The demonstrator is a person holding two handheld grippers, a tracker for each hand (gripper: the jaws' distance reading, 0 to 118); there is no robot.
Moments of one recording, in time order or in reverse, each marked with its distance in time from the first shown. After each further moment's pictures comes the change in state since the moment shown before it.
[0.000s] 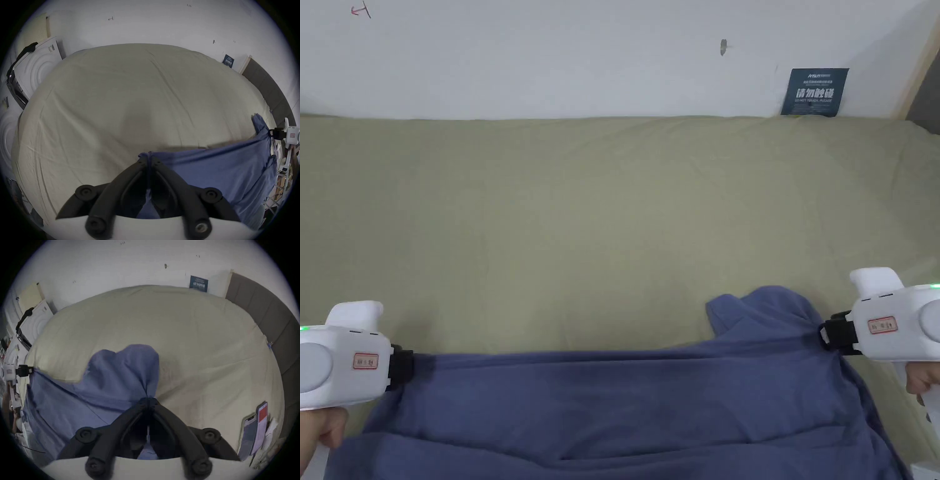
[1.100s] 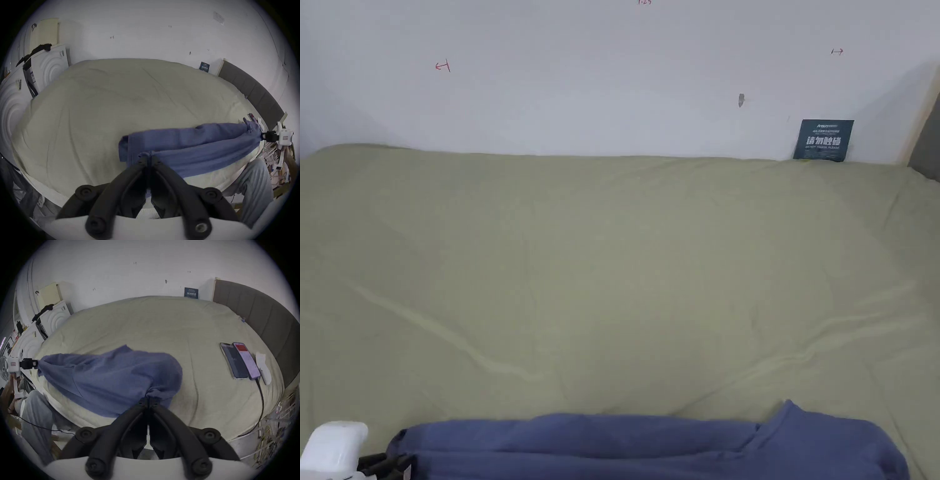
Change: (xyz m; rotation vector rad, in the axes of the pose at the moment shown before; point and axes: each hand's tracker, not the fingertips) left arm -0.036 -0.204 0.132 0.134 -0.102 -0.052; right arm -0.016 -0.238 0.131 0.097 0.037 -0.002
